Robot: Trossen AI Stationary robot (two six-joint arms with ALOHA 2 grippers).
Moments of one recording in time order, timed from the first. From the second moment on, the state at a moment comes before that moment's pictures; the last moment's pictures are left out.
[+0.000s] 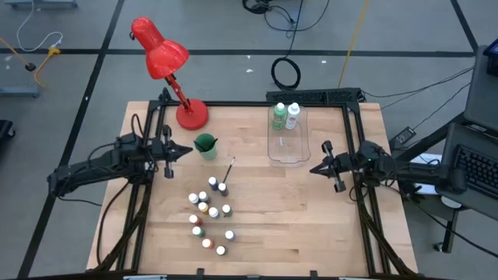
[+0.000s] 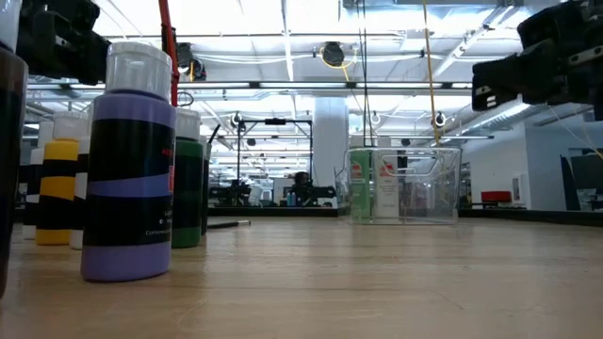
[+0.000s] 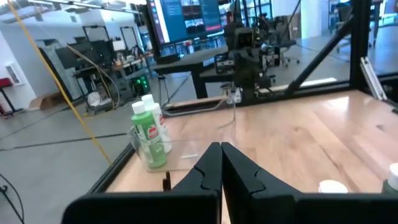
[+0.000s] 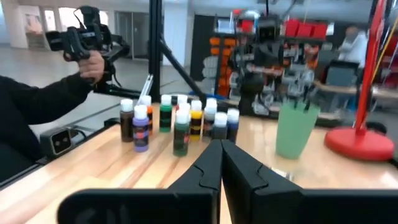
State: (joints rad) left arm 0.29 0.16 0.18 -0.03 0.18 0.23; right arm -0.26 0.30 0.02 0.33 -0.51 -0.06
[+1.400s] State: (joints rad) left arm 0.29 0.16 0.18 0.00 0.10 0.18; right arm -0.30 0.30 0.02 0.35 -0.55 -0.07
